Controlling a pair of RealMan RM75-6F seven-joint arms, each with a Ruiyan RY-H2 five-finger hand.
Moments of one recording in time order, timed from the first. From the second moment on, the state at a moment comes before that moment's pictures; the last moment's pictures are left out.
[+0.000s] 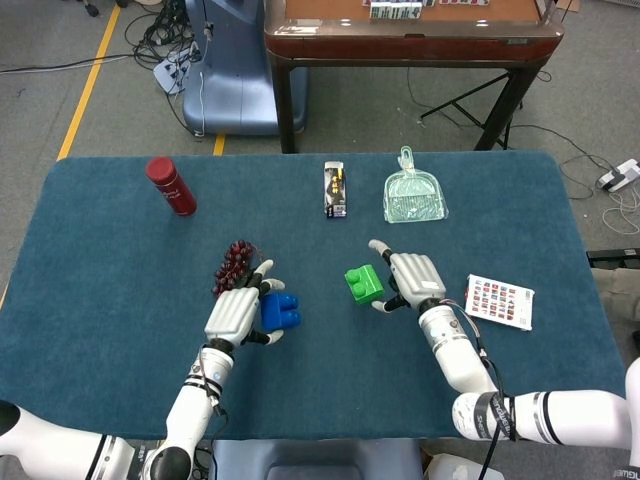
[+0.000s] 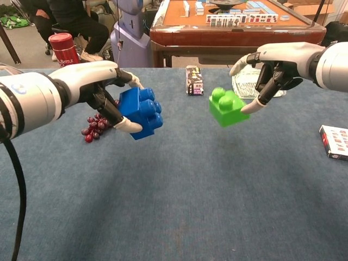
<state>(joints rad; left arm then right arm) -0.85 -1.60 -0.27 -2.03 0.57 1.39 0.63 0.94 -1.33 0.13 -1.88 -0.54 1.13 -0.35</state>
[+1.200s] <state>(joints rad) -0.34 -1.00 0.00 -1.97 1.39 1.49 0.04 0.37 -0.93 -0.05 -1.83 -1.40 1.46 -0.11</state>
